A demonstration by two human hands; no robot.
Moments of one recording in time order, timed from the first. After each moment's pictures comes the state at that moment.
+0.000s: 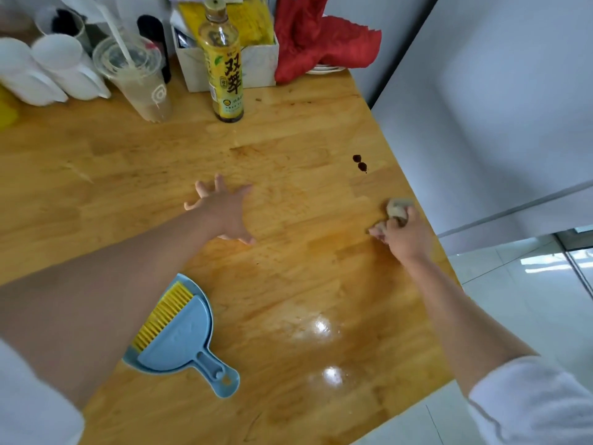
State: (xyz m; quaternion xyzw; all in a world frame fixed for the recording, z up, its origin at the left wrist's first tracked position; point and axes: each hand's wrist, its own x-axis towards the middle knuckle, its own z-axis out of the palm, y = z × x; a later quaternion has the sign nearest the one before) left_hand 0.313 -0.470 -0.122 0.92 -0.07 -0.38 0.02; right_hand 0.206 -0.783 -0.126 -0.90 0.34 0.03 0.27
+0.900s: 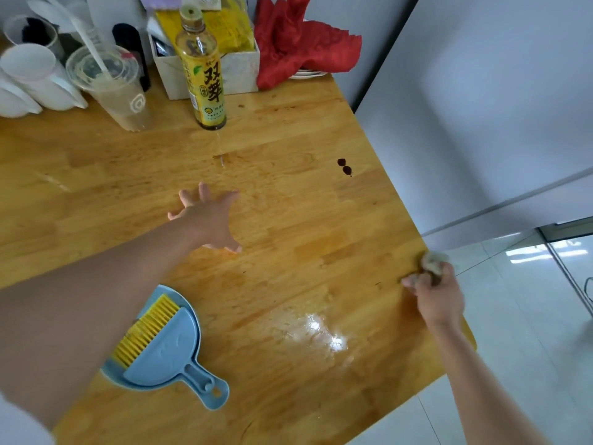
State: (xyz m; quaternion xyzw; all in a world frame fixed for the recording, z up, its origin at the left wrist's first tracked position) left_hand 0.315 -0.472 -0.120 0.92 -0.08 -0.39 0.02; right_hand 0.097 -0.828 -0.138 -0.87 0.44 0.02 0.23
